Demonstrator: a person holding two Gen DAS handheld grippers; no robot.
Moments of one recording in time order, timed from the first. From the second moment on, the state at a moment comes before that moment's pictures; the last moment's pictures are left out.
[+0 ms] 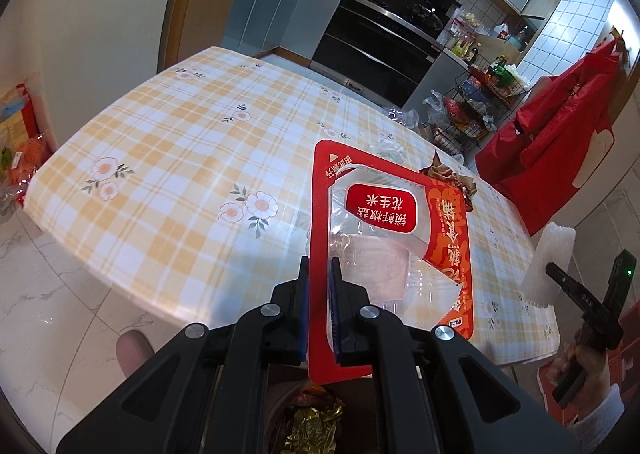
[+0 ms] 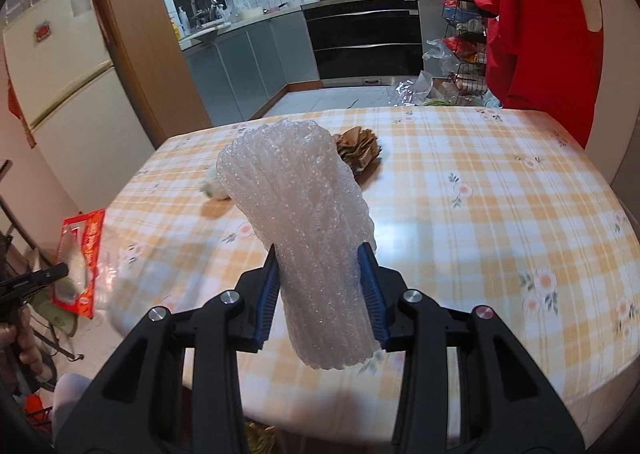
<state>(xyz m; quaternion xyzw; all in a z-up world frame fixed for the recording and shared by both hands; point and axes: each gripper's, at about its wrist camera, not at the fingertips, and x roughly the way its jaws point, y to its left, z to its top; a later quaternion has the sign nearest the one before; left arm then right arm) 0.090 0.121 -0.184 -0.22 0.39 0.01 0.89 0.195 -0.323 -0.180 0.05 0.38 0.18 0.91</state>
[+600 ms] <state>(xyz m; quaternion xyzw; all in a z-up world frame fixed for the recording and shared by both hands) 0.003 0.128 -0.151 -0.23 0.35 0.02 0.91 0.078 -0.259 -0.183 0.04 0.42 0.27 0.86</state>
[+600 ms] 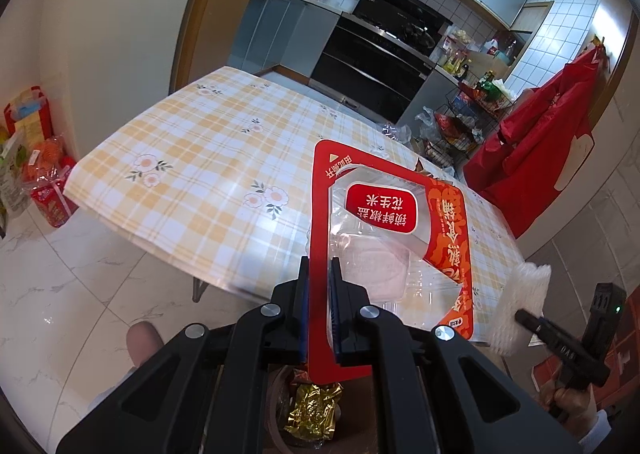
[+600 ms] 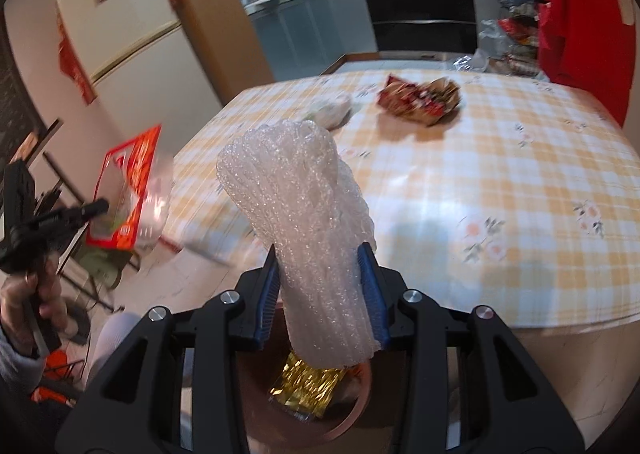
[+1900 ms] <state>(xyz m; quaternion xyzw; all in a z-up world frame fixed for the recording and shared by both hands) -0.028 0.118 -0.140 -0.20 0.36 0.00 0.91 0.035 -0.225 -0.168 -0.02 0.40 0.28 0.87</state>
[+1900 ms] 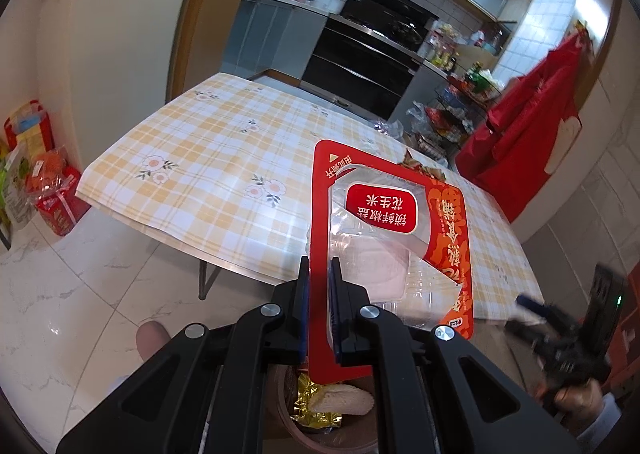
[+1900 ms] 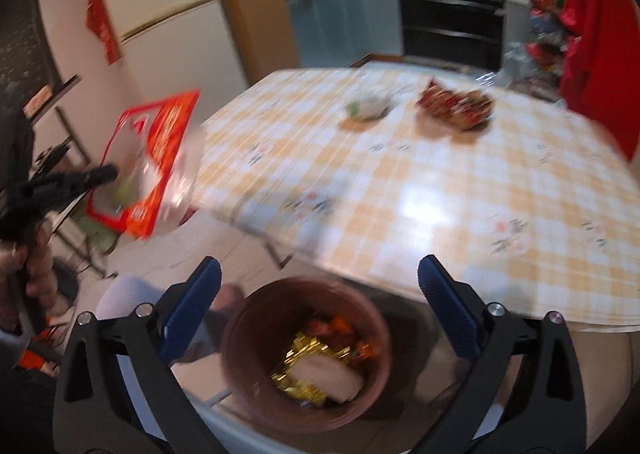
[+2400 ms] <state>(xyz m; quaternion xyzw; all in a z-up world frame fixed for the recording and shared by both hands) -0.010 0.060 -0.160 -0.16 0.41 -0.09 0.89 0.057 -0.293 -0.138 0.02 0.36 0.19 0.91</state>
